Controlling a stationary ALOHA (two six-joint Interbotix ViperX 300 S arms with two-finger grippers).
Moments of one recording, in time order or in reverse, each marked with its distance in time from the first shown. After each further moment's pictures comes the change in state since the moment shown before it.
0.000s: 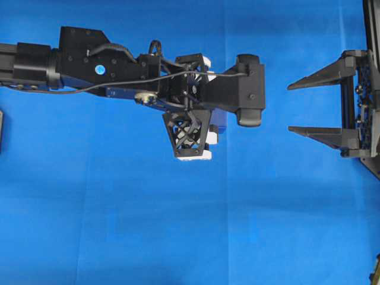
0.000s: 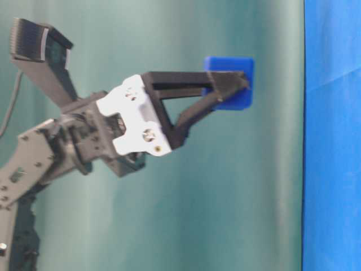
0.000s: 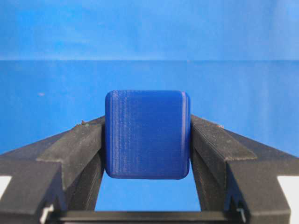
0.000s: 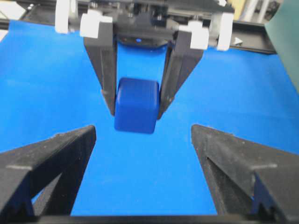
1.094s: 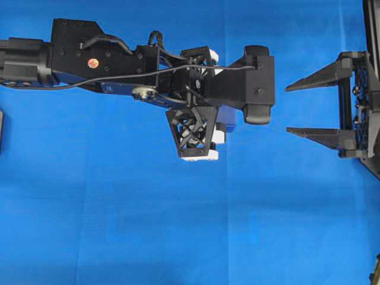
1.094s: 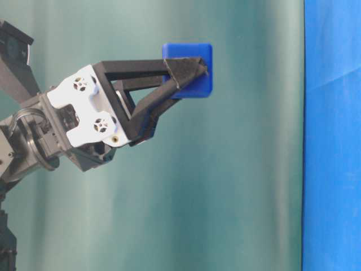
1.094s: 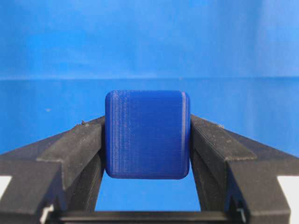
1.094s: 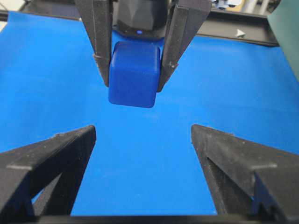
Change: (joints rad) left arm -0.009 -0.011 -0.063 0.000 0.023 0.002; right arm 0.000 0.015 0.000 -0.002 0.005 0.000
